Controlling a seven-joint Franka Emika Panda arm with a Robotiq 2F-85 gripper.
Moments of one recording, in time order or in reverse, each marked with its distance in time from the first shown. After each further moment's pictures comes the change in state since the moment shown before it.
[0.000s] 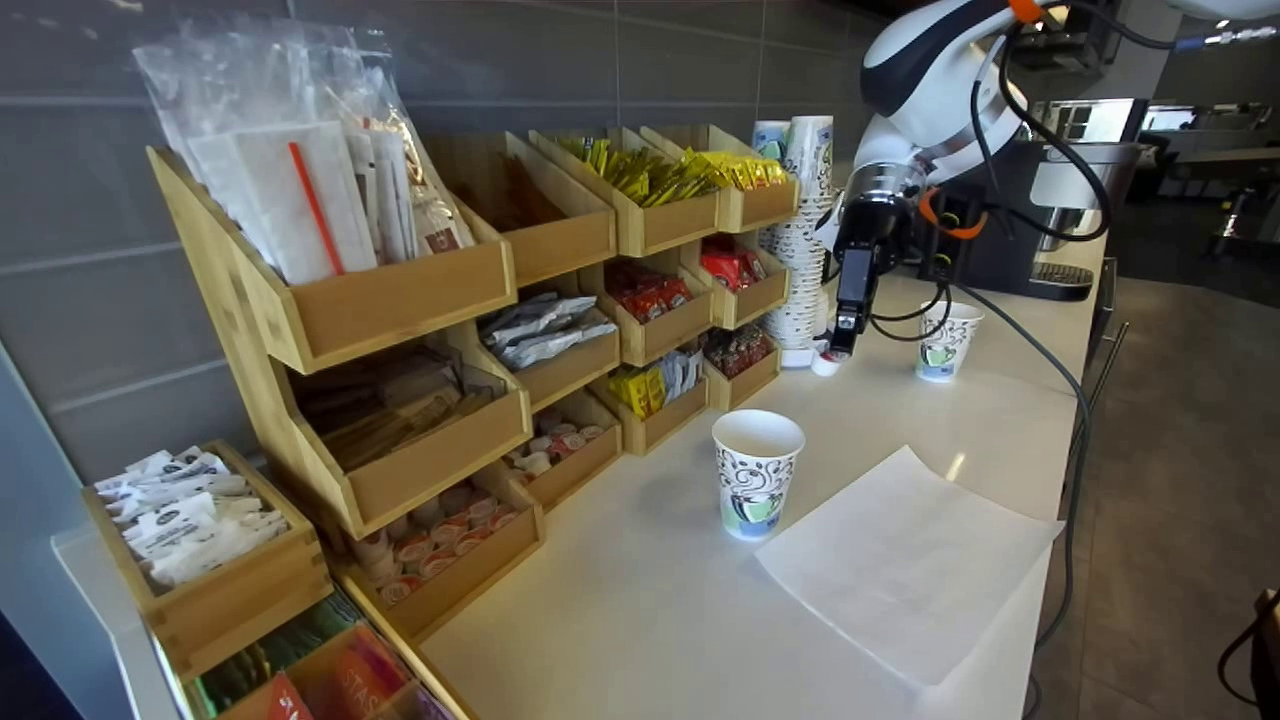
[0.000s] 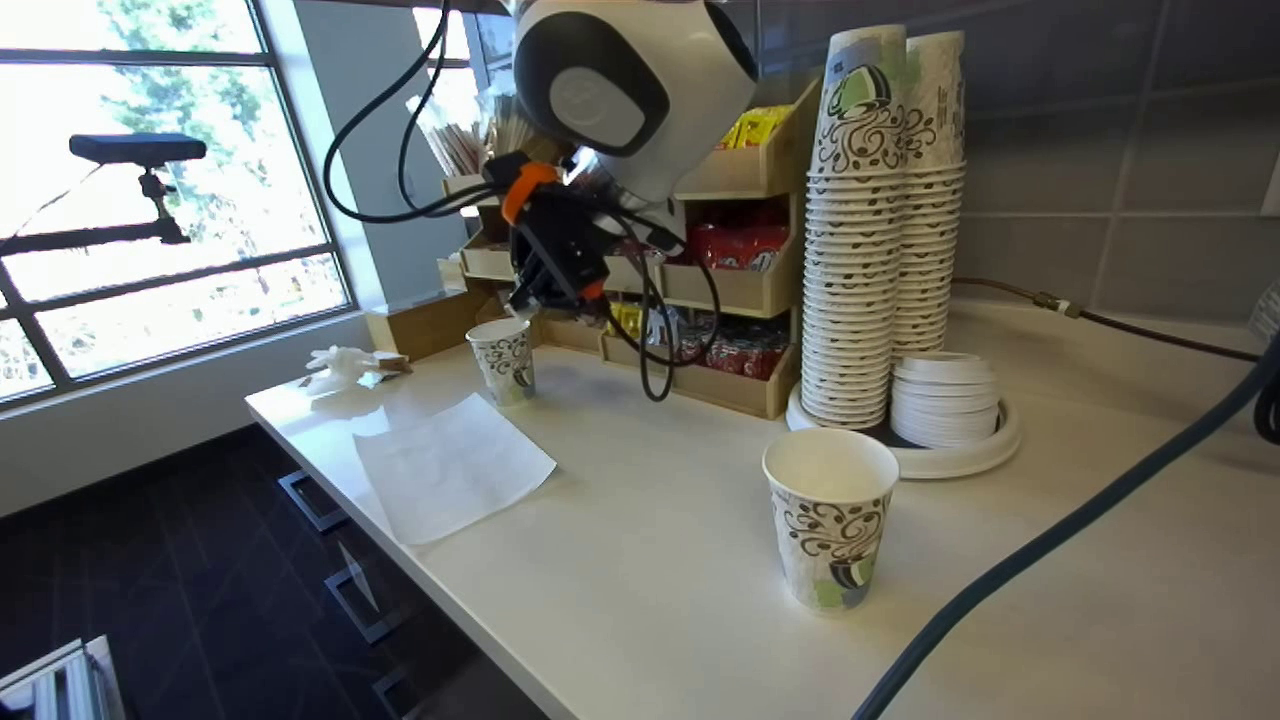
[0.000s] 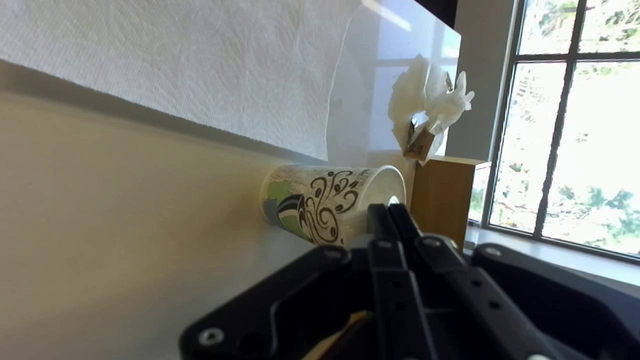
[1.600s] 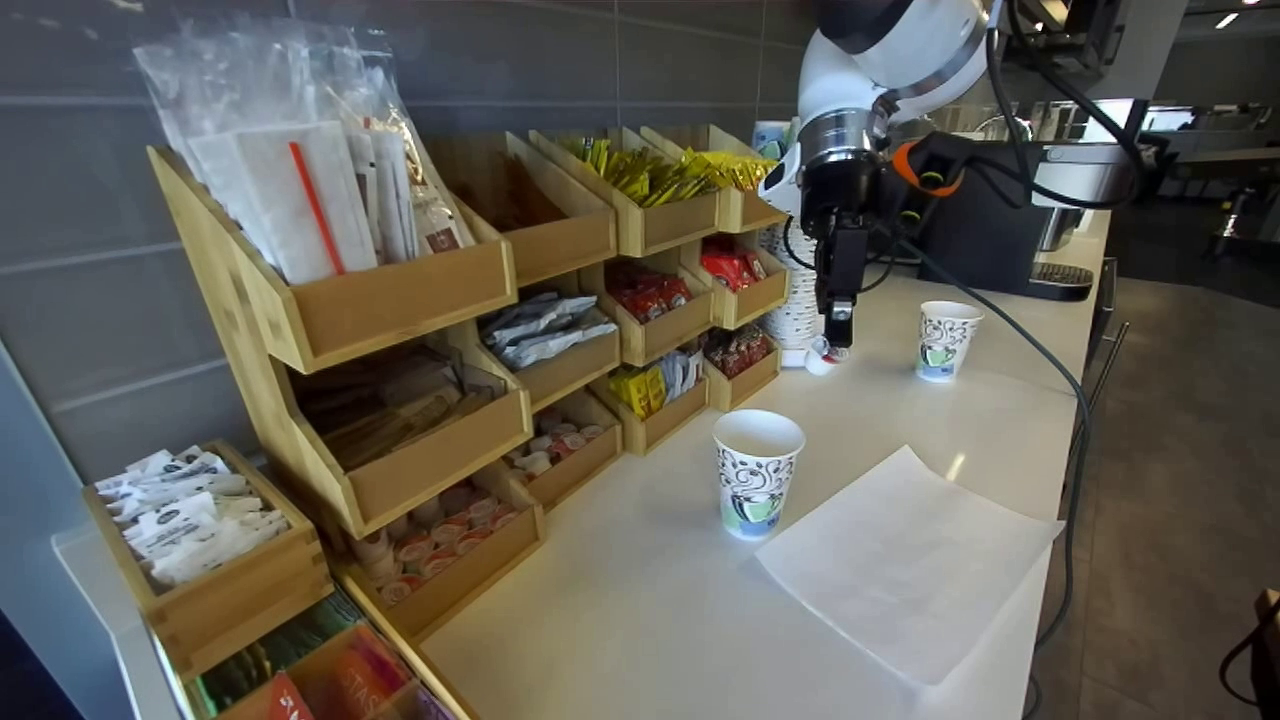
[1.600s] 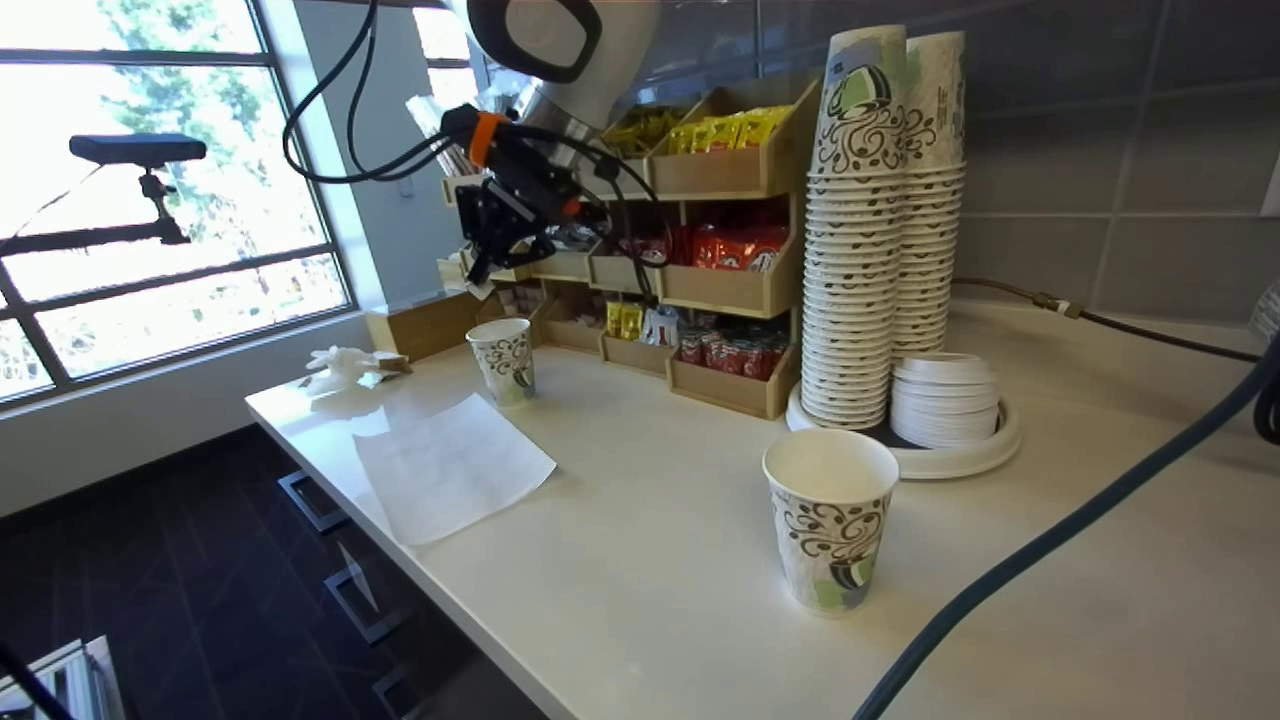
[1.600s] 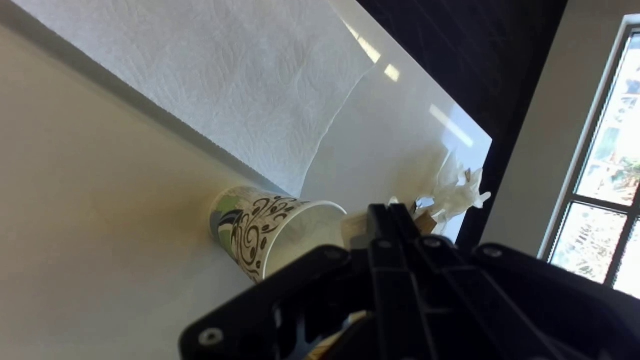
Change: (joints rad) arm 0.144 -0.046 0.048 0.094 -0.217 -0.040 -0.019
